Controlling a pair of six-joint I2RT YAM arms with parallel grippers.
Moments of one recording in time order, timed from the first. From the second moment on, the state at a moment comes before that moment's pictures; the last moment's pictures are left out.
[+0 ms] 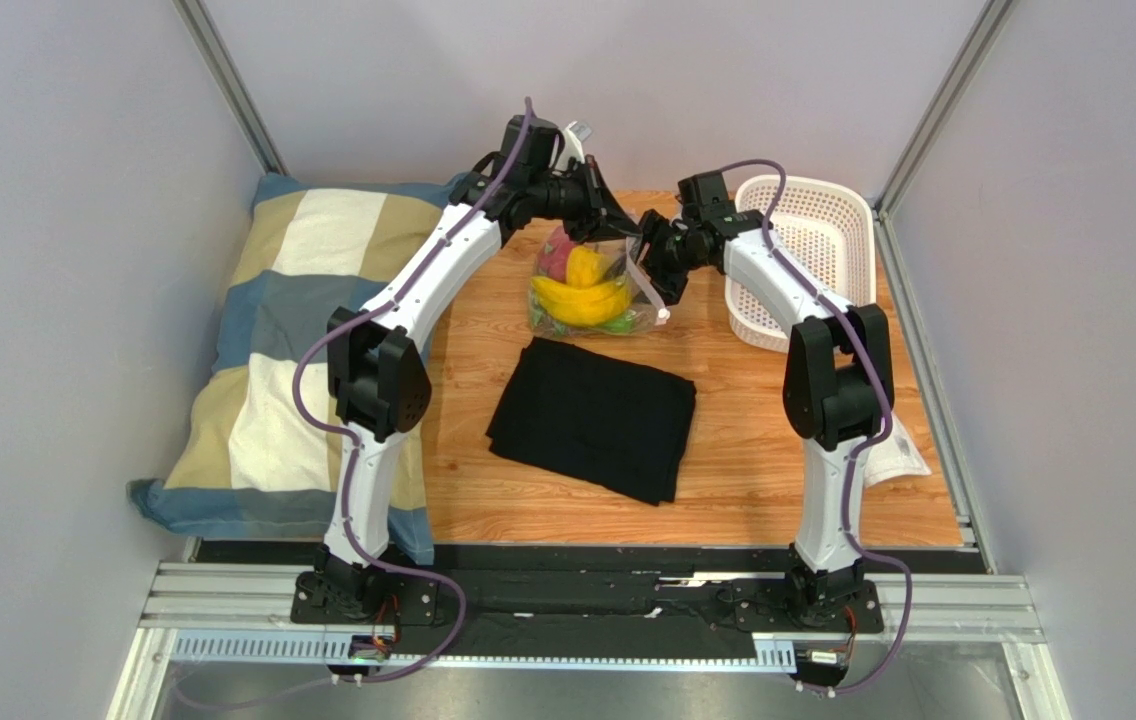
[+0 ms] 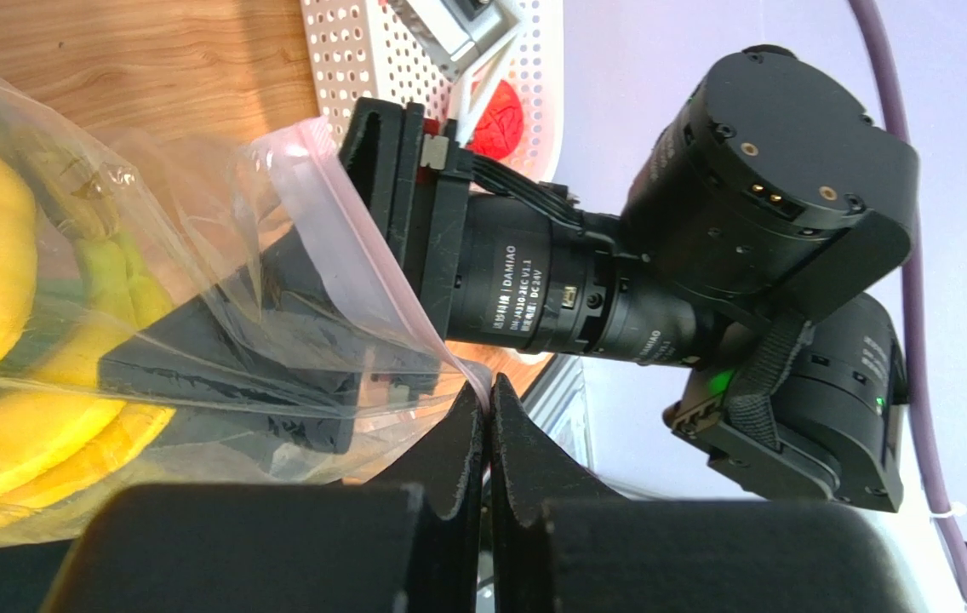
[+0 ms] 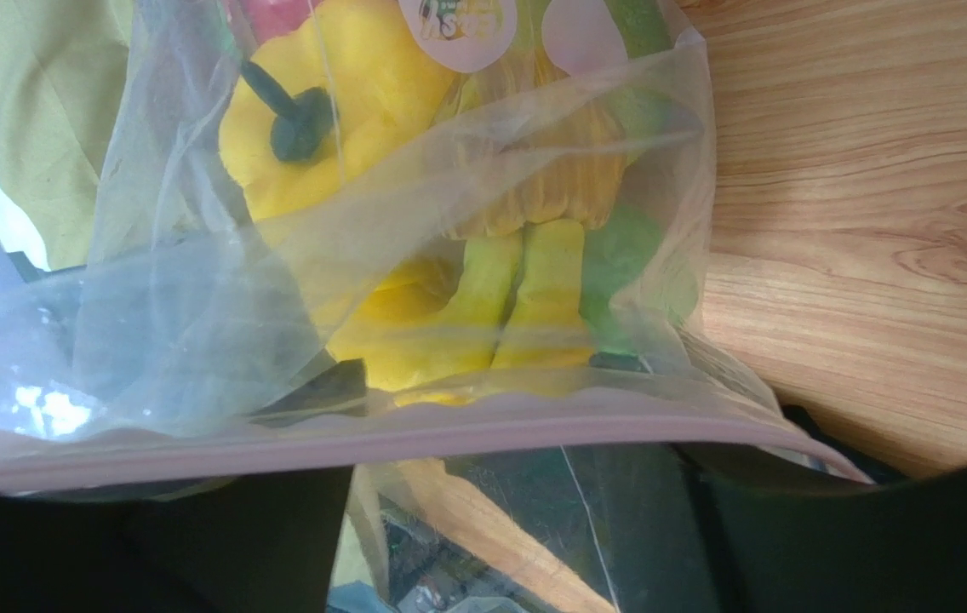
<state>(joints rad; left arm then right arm) -0.48 2.19 2.22 -0.56 0.65 -0.86 0.30 2.07 1.79 -0.63 -0.44 0.81</state>
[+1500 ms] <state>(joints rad) -0.46 2.19 2.24 -0.59 0.63 -0.82 0.33 2.03 1.76 -0.53 -0.59 0.58</state>
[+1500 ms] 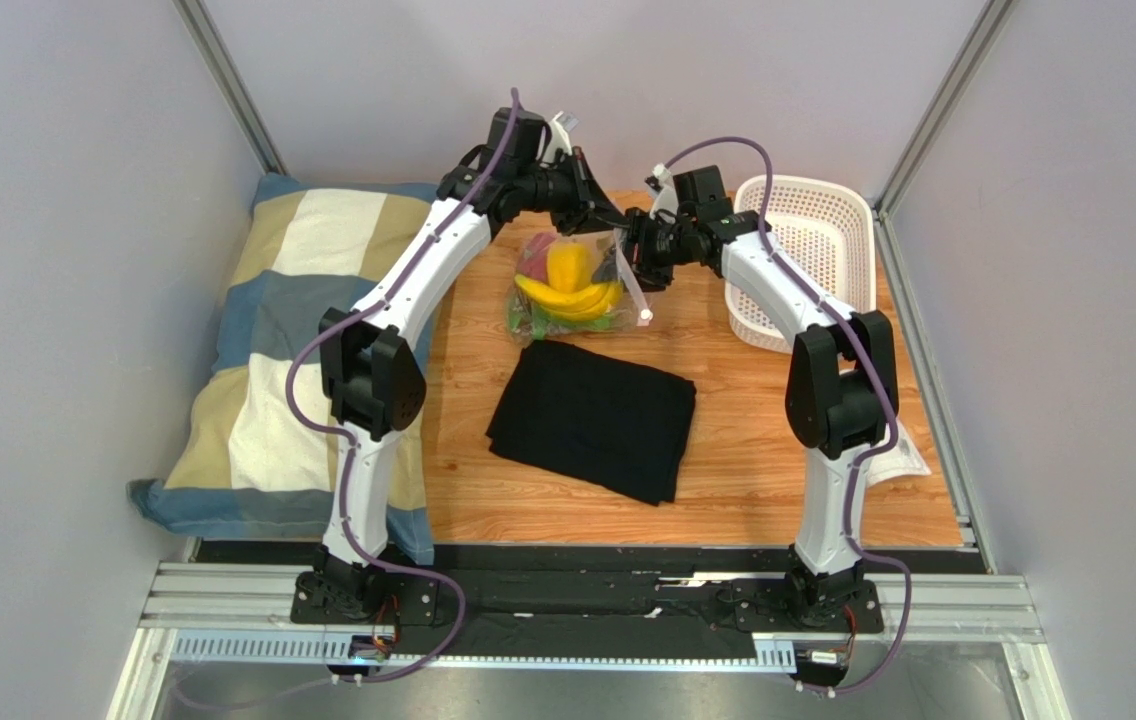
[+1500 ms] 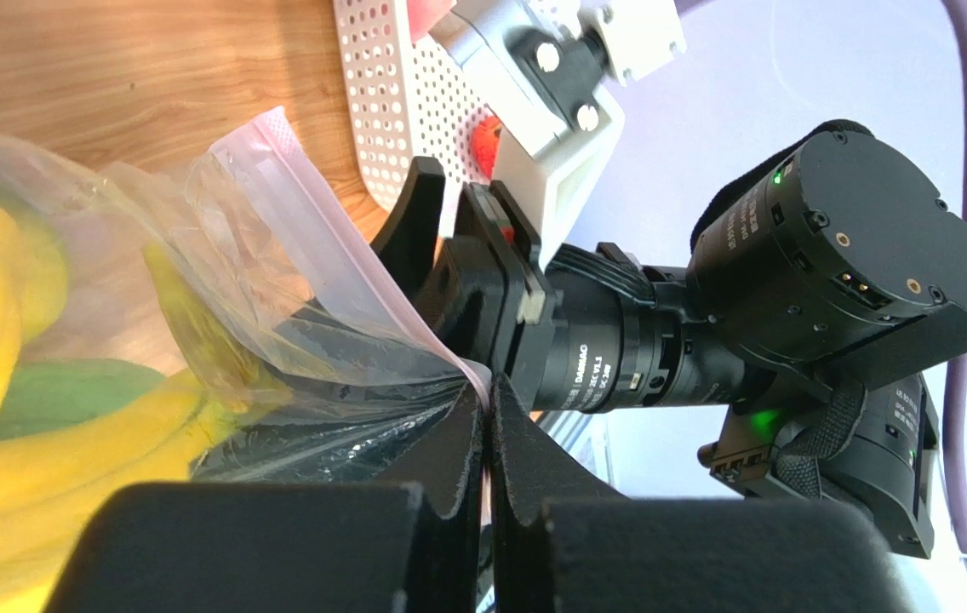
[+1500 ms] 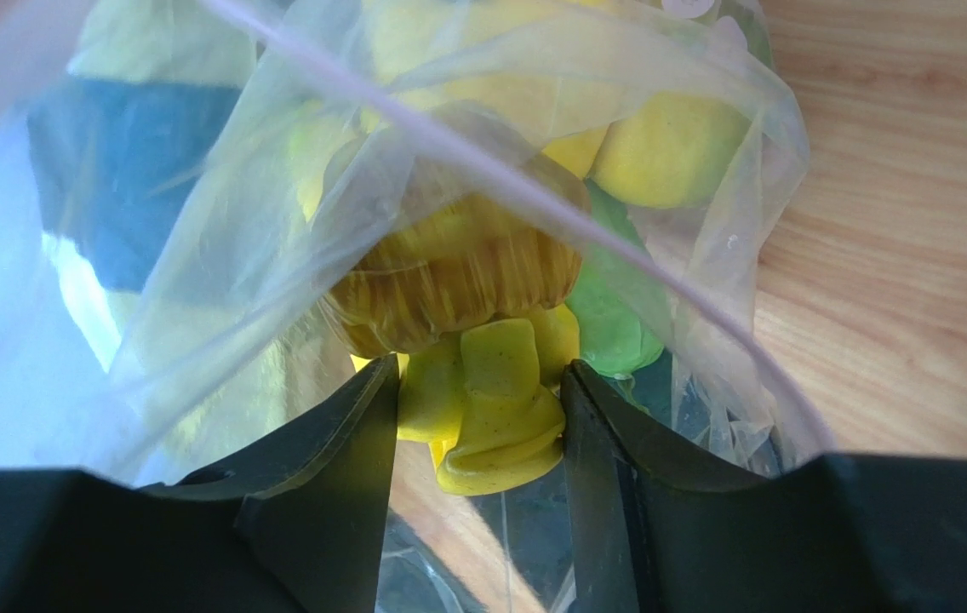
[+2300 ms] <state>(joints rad) -0.43 2.07 2.17 -0.61 0.57 -0.78 0.30 1.72 1.47 -0.25 -0.68 0.18</state>
